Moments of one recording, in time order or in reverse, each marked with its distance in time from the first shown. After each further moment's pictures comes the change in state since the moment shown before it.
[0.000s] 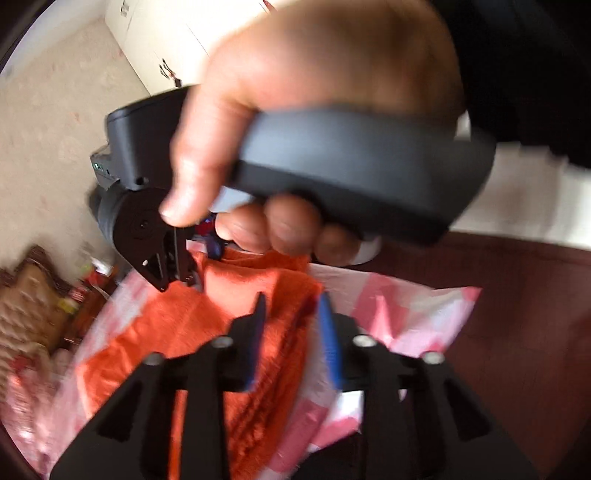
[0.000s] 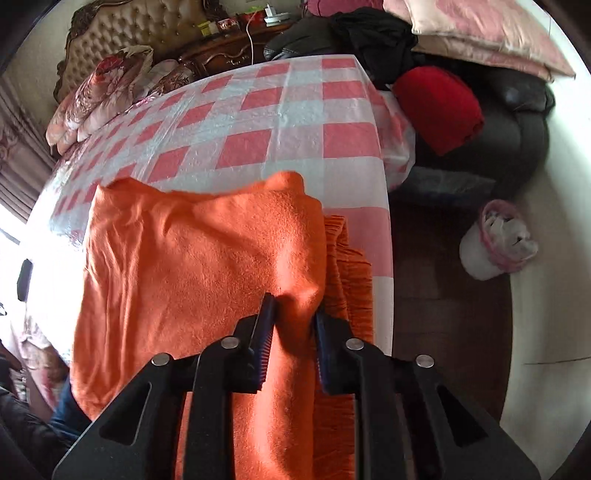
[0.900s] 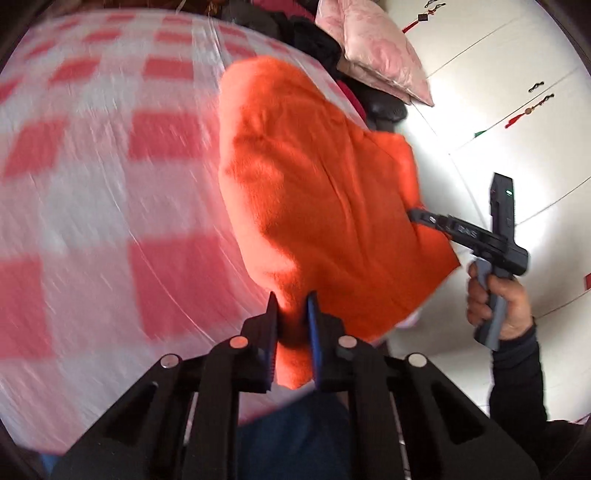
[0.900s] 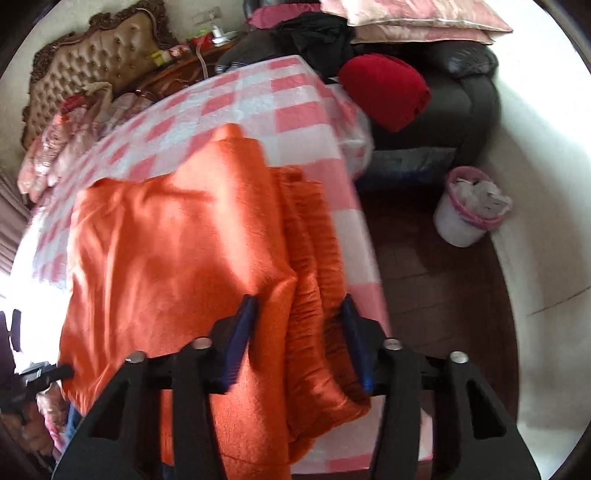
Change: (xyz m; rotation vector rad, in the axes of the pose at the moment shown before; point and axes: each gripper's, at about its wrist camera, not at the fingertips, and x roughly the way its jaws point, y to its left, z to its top) left arm -0.055 0.264 -0.191 -1.096 0.309 -0.348; right arm -0.005 0.001 -0.047 0.195 -0.062 -0.052
